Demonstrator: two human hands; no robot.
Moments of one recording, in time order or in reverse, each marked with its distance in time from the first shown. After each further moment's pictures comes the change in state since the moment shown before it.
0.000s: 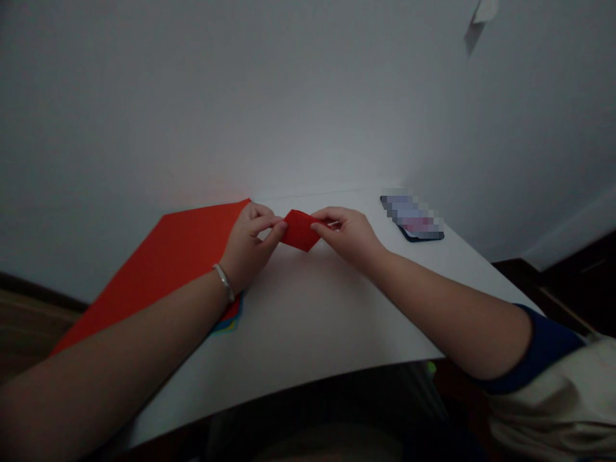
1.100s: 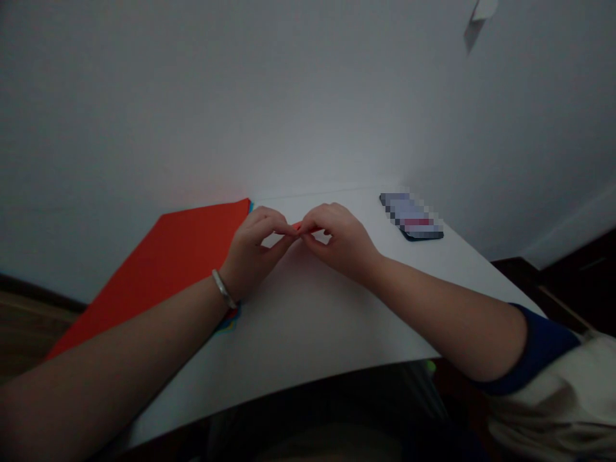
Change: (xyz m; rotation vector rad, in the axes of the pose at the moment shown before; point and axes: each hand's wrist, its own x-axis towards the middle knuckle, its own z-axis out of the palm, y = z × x) left_hand 0.002 0.020 -0.003 -0.090 -0.032 0.172; right_hand -0.006 -0.010 0.001 -0.384 -0.040 -0.522
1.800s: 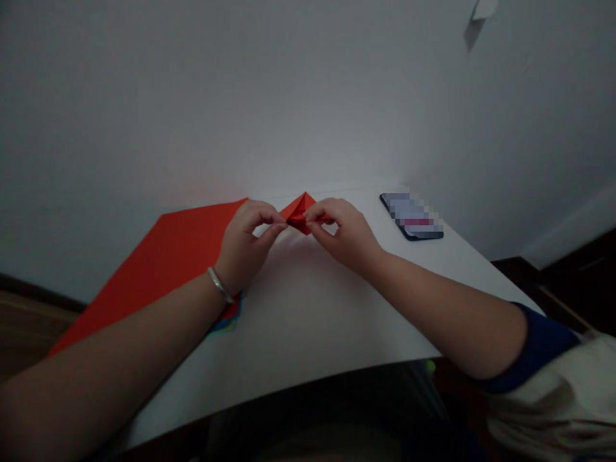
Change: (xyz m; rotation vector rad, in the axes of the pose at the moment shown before) left_hand 0.002 -0.009 -0.005 0.018 0.050 -0.170; right_hand 0.000 0.006 0.000 0.079 0.077 0.148
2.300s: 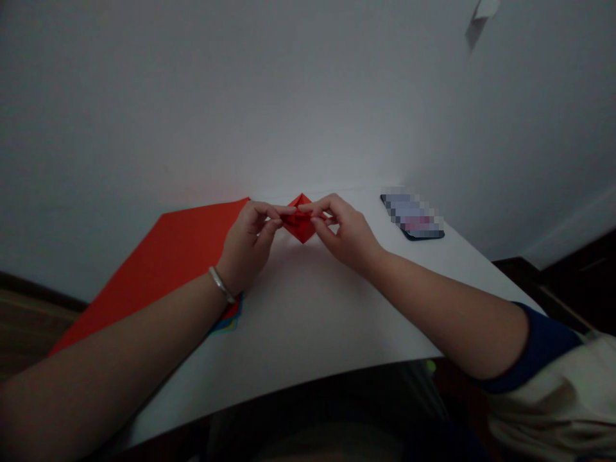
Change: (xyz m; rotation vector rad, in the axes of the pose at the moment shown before) left_hand -0.004 0.006 0.005 -0.262 -0.056 -0.155; right_hand -0.003 -0.001 0.001 0.201 -0.022 0.151
